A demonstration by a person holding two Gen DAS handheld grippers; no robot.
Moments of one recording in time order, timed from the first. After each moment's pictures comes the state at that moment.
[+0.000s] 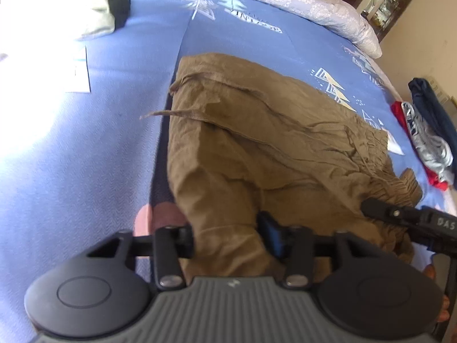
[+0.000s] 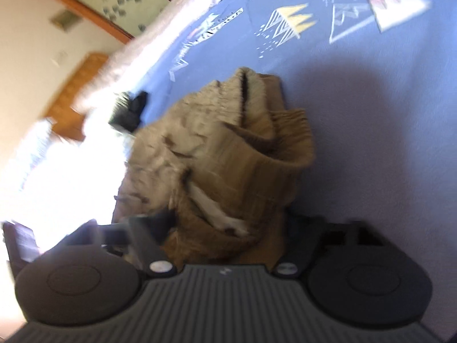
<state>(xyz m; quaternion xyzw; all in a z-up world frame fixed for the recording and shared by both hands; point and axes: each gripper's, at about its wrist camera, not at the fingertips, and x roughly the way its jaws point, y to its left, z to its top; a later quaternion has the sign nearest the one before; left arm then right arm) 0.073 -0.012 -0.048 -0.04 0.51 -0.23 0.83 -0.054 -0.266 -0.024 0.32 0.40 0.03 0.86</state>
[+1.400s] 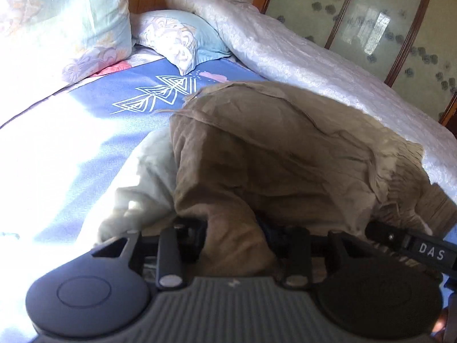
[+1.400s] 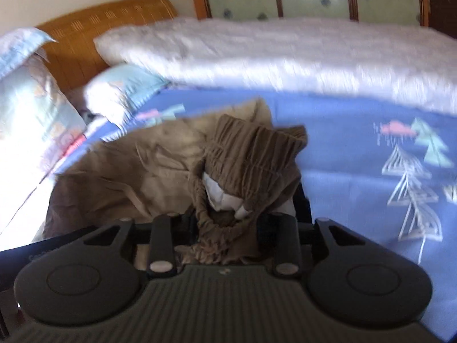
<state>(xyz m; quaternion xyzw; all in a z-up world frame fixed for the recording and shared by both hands) 0.417 0.253 -0.037 -0.17 0.35 0.04 0.92 0.389 0.019 -0.005 0.08 0.37 0.09 0.92</state>
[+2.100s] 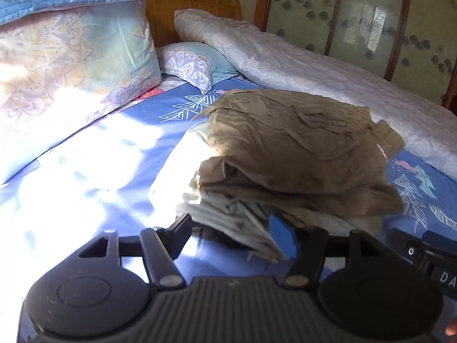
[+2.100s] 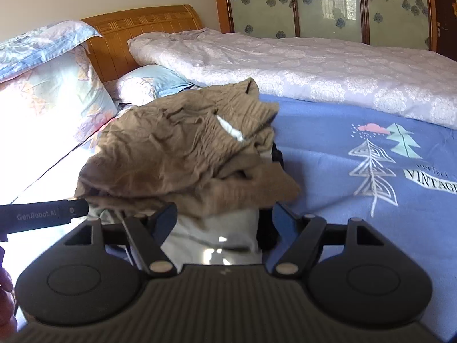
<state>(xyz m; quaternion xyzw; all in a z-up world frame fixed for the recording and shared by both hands) 0.236 0.199 0.033 -0.09 0.34 0.08 0.93 0.246 -0.014 0.025 0.04 0.32 0.13 0.94</state>
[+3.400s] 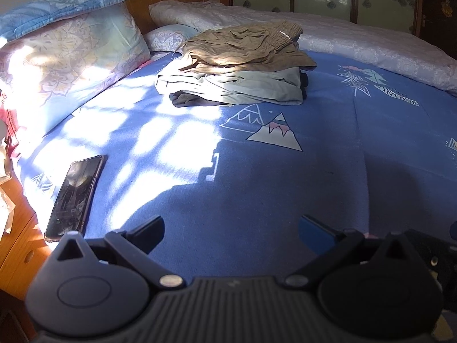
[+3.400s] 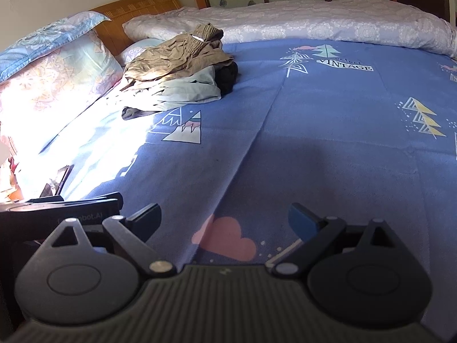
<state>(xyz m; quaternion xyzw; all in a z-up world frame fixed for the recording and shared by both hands) 0.018 0.099 0.002 0.01 0.39 0.06 0.92 0.026 -0.066 -0.007 0.08 0.37 0.09 0.92</state>
